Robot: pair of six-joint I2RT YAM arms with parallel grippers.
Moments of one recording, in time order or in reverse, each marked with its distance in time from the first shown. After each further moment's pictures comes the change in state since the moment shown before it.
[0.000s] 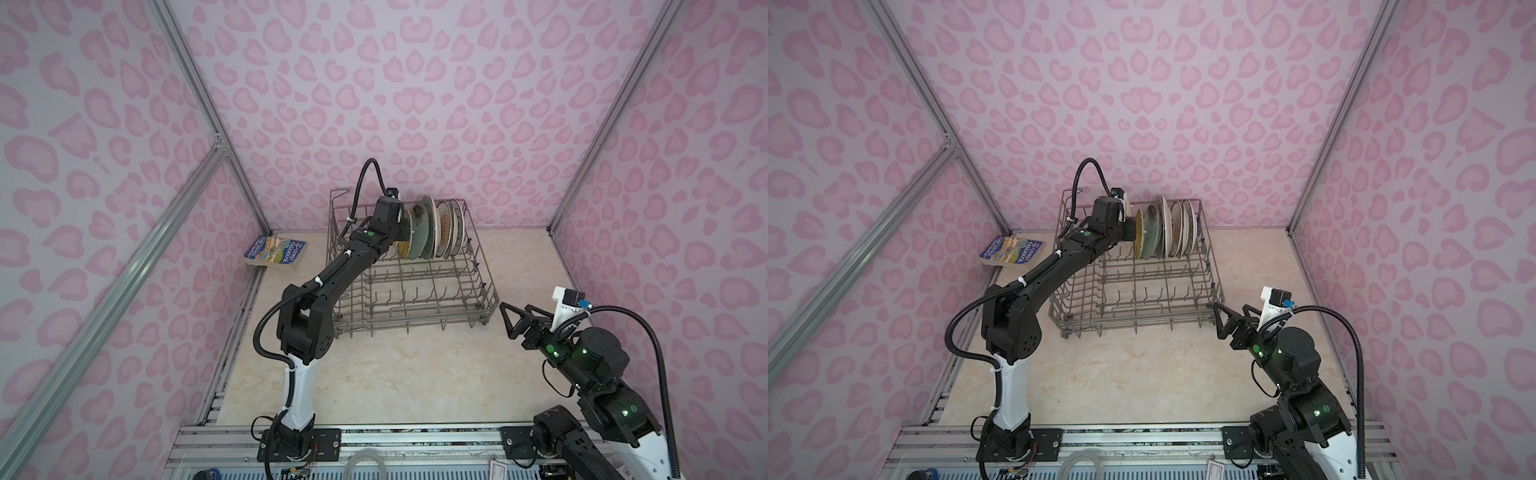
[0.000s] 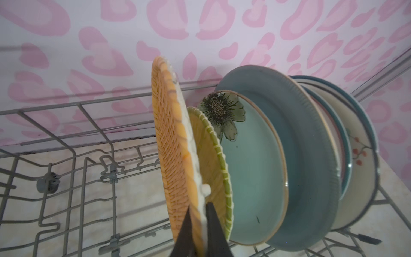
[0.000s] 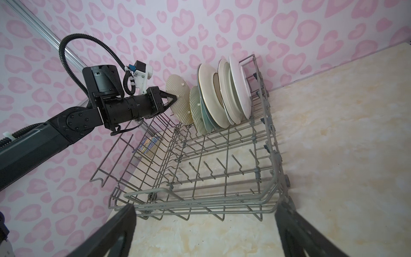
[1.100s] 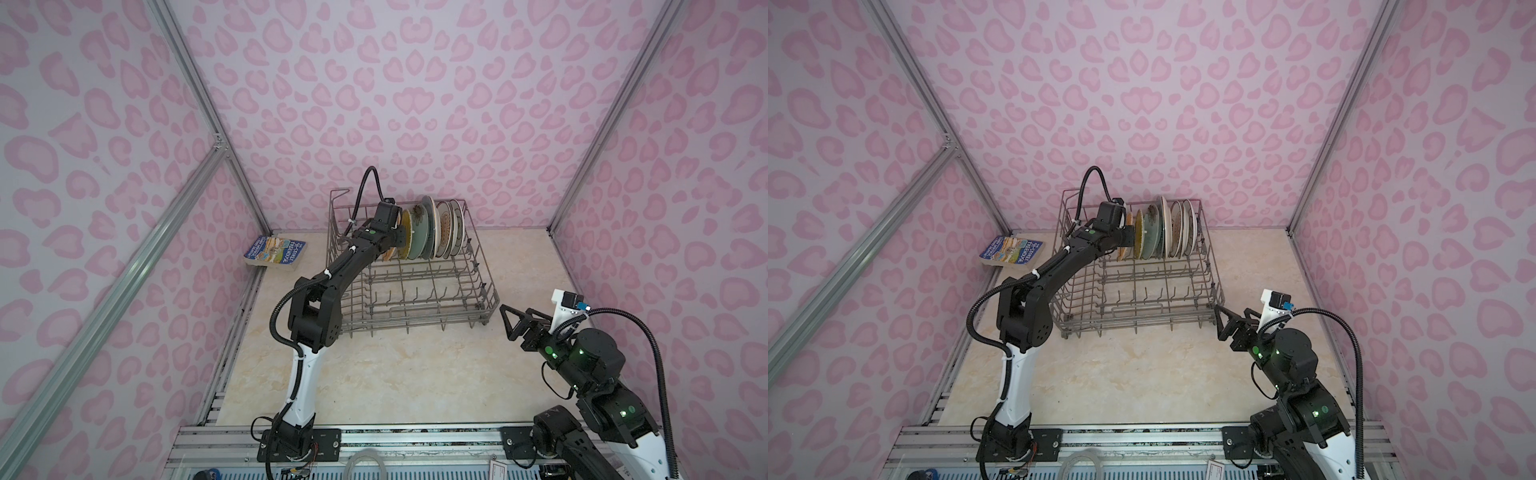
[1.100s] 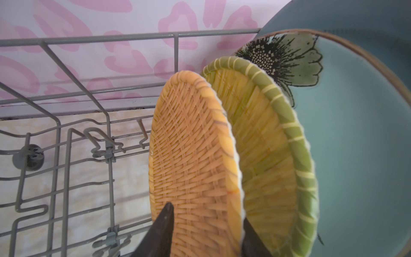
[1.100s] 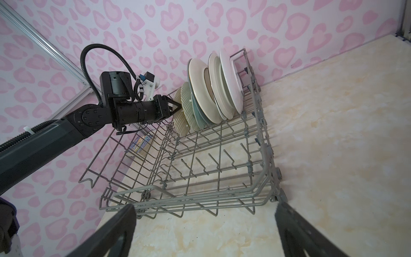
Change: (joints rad) left arm 0.035 0.140 0.112 -0.113 0.043 -0.036; right arm 0.001 -0.010 -0.004 -0.027 0.031 0.008
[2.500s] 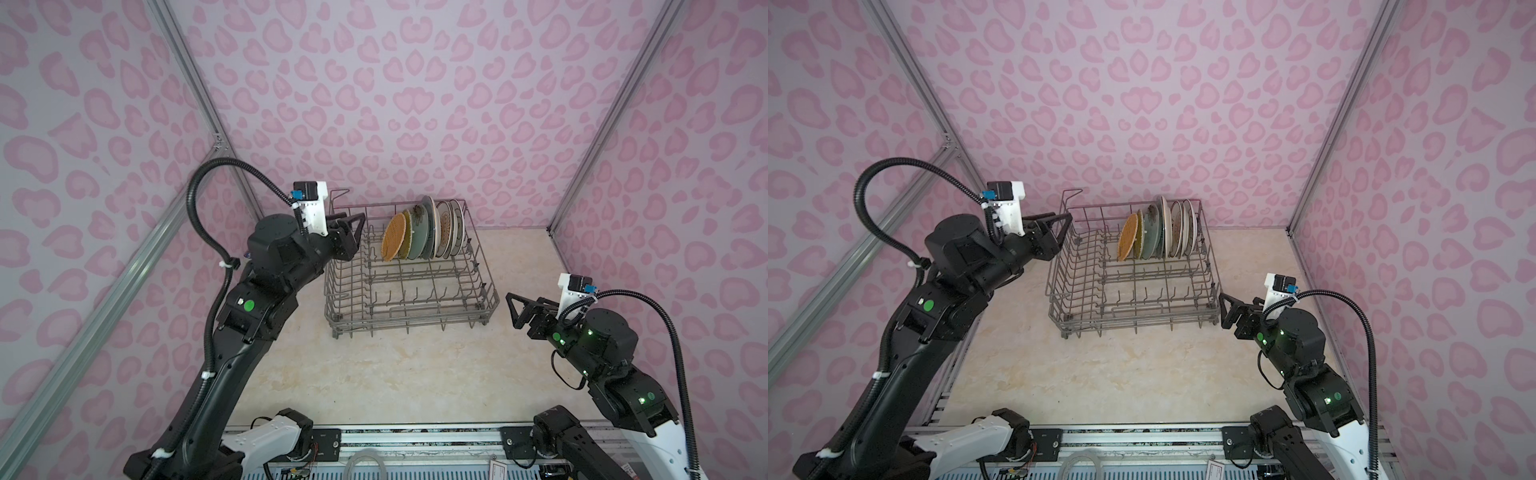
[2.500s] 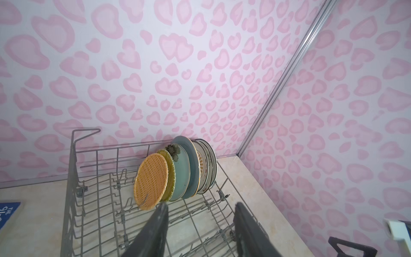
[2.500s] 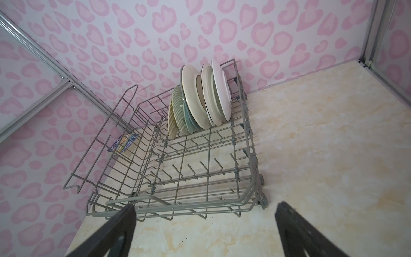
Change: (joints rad) left arm -0.001 -1.173 -0.620 -0.001 0.143 -0.050; right arm -0.001 0.166 0.233 -0.158 0.065 -0.089
